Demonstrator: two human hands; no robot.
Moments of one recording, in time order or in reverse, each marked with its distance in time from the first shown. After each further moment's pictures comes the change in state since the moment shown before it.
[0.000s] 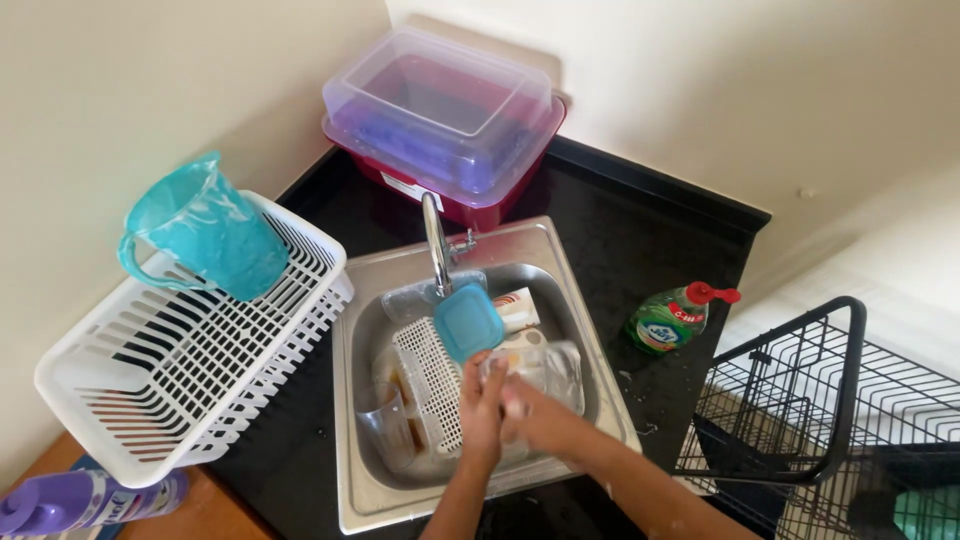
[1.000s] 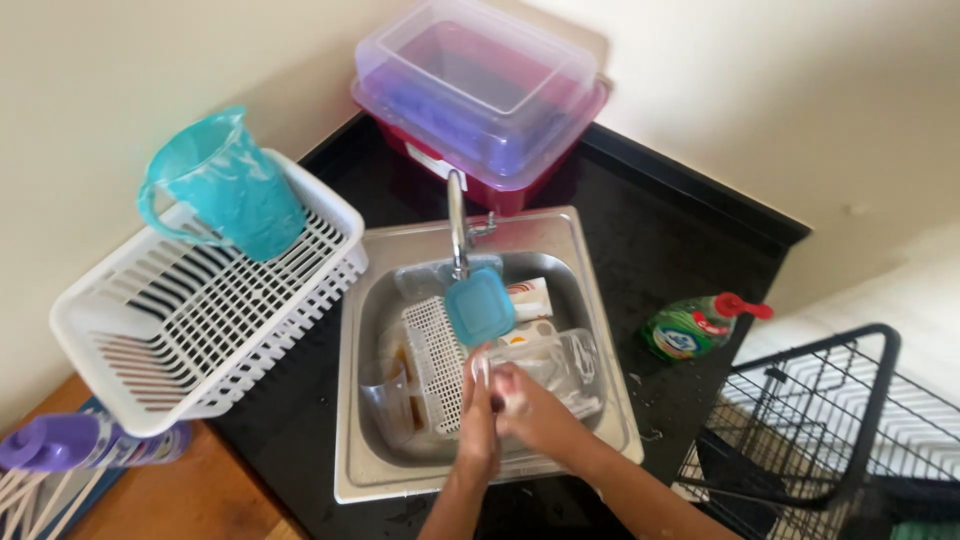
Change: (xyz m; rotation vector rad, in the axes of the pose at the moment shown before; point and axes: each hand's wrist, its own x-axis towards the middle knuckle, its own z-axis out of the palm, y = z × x) left_hand -0.040 0.026 0.006 0.035 0.020 -0.052; right_hand 0.008 -0.008 0.010 0.028 0.002 0.007
